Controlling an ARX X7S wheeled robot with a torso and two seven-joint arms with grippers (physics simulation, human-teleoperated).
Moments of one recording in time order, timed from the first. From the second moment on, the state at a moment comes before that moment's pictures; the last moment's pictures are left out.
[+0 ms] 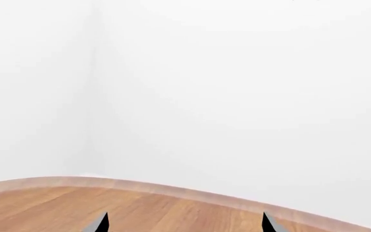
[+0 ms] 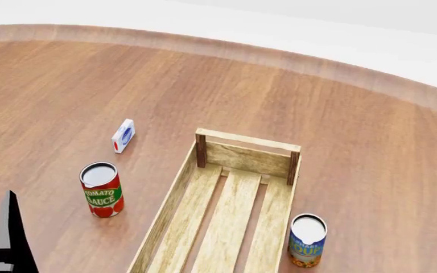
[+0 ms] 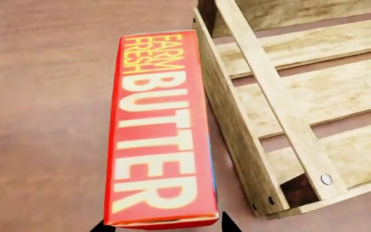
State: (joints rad) left arm 0.06 -0.39 0.15 0.83 -0.38 -0.33 -0.47; right arm 0.18 0.78 -0.60 -0.39 0.38 0.68 -0.48
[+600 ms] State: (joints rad) left arm 0.05 -0.40 0.14 0.84 -0.40 -0.33 -0.49; right arm 0.21 0.82 -0.55 -0.65 0.45 0.76 -0.44
